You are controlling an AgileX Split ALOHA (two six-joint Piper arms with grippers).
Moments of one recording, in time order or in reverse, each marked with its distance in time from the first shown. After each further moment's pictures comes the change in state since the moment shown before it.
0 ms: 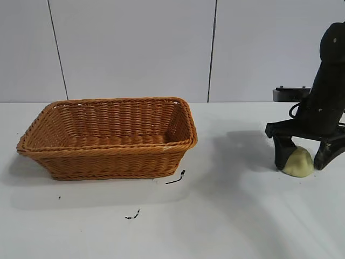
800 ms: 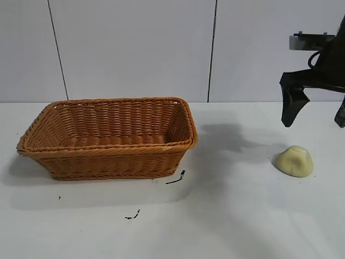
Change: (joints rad) left arm 0.000 0.000 0.000 0.000 0.000 0.000; right arm 0.000 -0.208 0.003 -0.008 0.096 0.003
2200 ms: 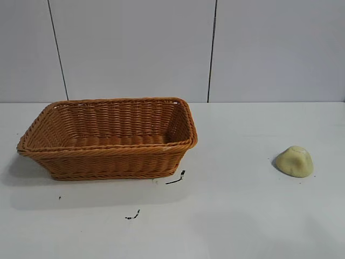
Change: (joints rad) left arm 0.000 0.000 0.000 0.000 0.000 0.000; right arm 0.000 -1.673 0.754 -0.071 0.122 0.012
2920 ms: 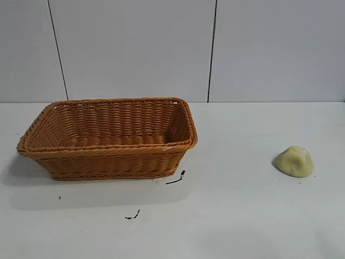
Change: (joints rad) left arm 0.000 0.000 0.000 0.000 0.000 0.000; right arm 0.000 -0.261 0.108 0.044 0.065 0.000
